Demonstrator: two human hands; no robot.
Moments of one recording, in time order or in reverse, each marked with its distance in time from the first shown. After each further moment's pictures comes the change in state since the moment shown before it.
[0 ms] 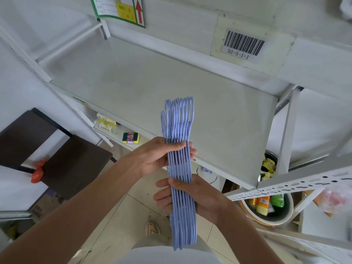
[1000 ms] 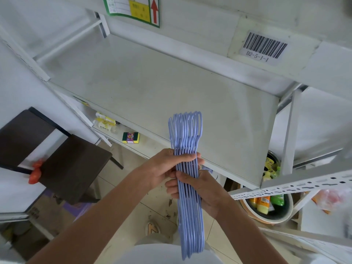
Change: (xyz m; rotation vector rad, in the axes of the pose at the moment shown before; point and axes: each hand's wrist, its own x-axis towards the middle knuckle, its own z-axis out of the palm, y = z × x) left_hand -0.003 -0.024 -0.003 0.156 0.009 -0.005; right_hand 0.025 0.007 -0.004 0.022 0.250 -0.137
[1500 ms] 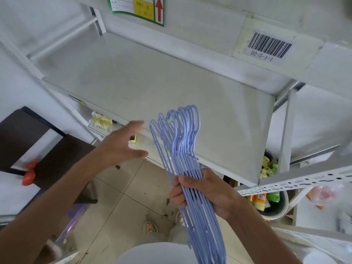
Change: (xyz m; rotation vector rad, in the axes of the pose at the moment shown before) left_hand -0.024 0.017 -0.128 1.020 0.311 0.233; right_hand -0.017 -0.014 0.001 -0.032 -0.216 0.076
